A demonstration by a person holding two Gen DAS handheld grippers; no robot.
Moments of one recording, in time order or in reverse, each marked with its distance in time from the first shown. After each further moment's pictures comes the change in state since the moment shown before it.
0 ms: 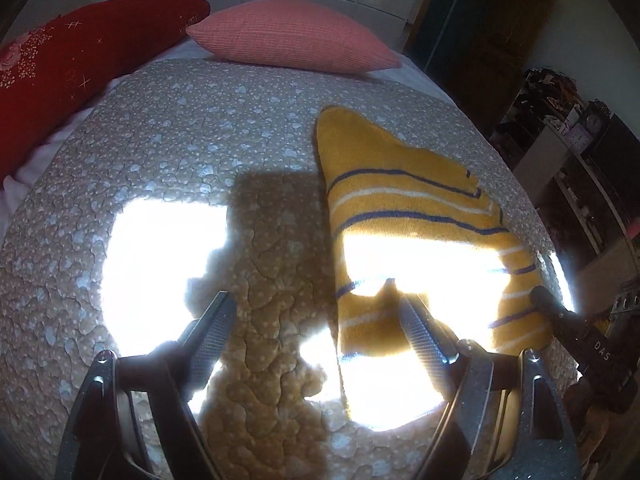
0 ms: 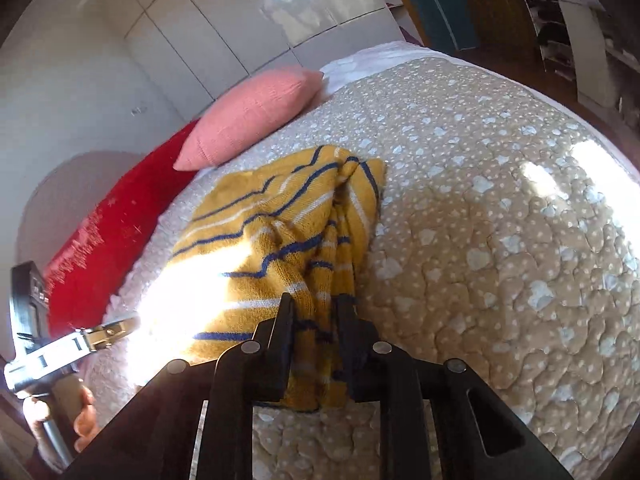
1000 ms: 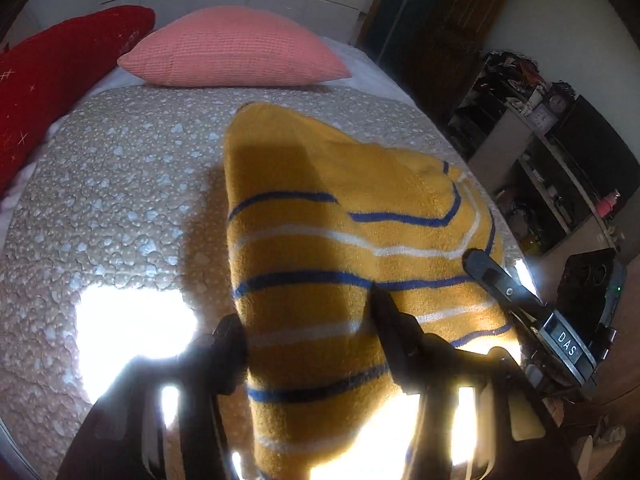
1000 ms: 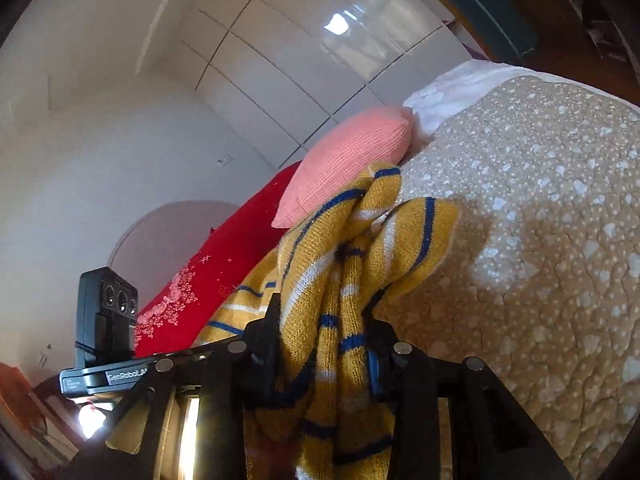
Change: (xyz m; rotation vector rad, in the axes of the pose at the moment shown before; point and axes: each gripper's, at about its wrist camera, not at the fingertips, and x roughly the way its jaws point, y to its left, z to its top) left arm 0.017 -0.021 0.058 0.099 0.051 -0.084; right arm 0.066 0.038 0.041 0.017 -0.078 0.212
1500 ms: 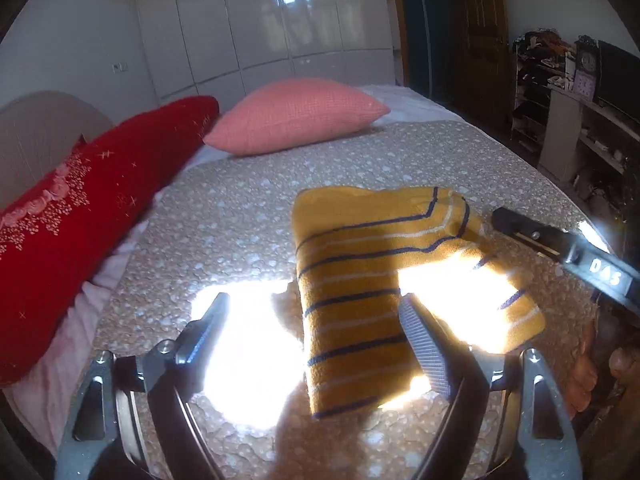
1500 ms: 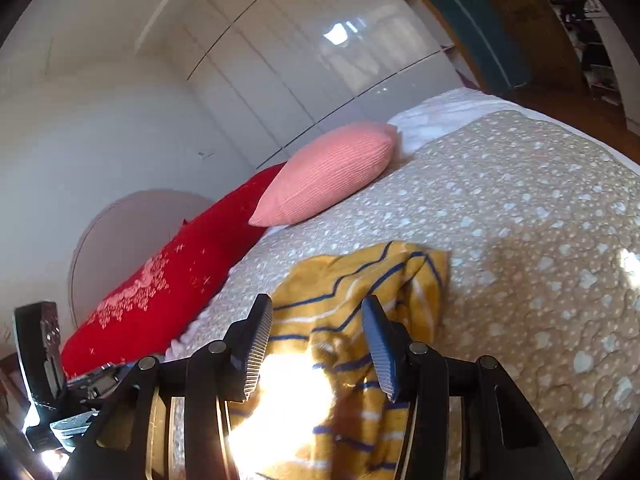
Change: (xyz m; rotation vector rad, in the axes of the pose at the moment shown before) left arm -0.074 -0.050 -0.081 0.191 -0.274 0.394; right arm -0.028 0.037 -0.014 -0.166 0.007 -0.051
